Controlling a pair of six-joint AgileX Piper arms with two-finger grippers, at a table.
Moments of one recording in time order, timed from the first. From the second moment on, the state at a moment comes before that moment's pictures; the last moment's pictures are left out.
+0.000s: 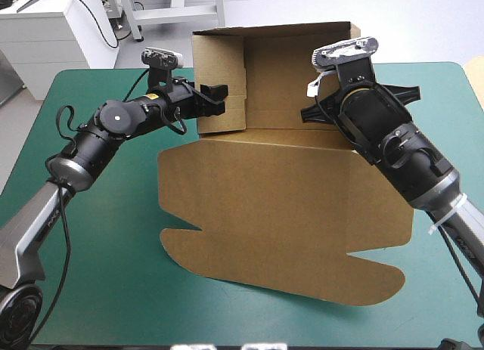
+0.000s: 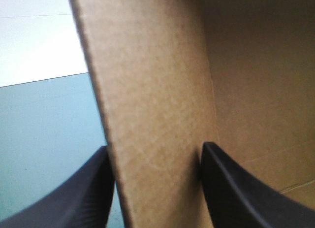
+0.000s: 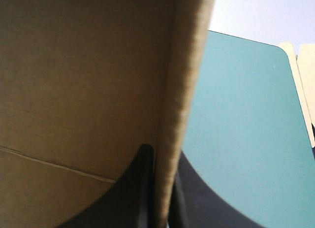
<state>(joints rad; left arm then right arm) -0.35 1.56 -1.42 -0.90 0.42 0.68 0.69 1.48 -1.76 -0.66 1.23 0.51</state>
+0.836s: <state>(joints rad) -0.39 1.57 -1.52 -0.31 0.55 0.18 0.67 1.48 -1.76 -0.60 1.25 0.55</state>
